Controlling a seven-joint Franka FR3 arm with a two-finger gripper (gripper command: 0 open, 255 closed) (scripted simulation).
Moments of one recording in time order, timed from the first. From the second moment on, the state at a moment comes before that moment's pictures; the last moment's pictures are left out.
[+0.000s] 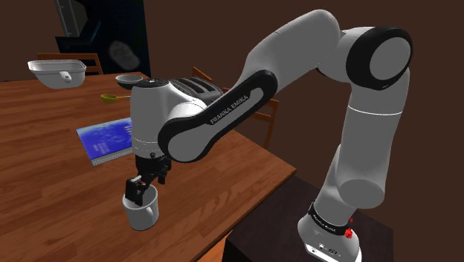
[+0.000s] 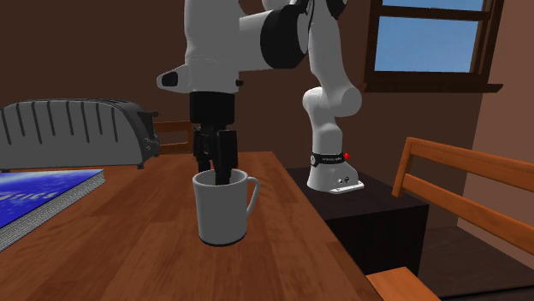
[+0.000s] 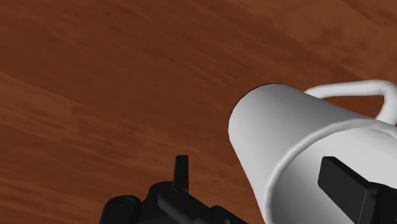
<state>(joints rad) 0.22 0.21 0.51 -2.08 -0.10 2.36 0.48</state>
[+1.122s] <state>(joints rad) 0.22 0.21 0.51 -2.08 -0.10 2.37 0.48</state>
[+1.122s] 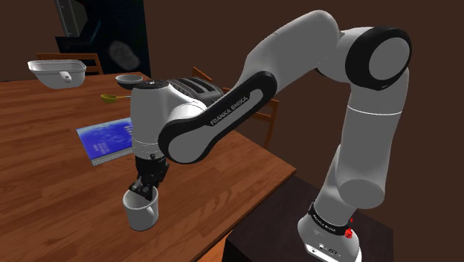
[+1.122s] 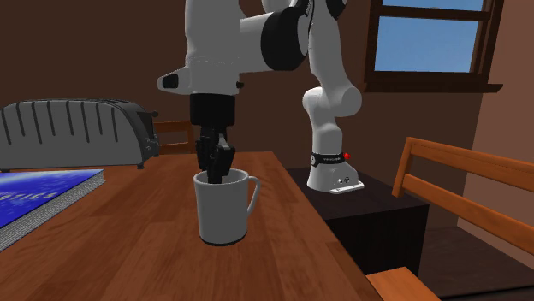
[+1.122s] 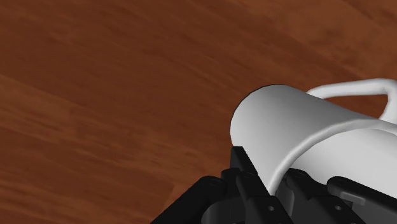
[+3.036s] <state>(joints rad) 0.19 0.06 0.52 -1.87 0.00 2.02 0.42</state>
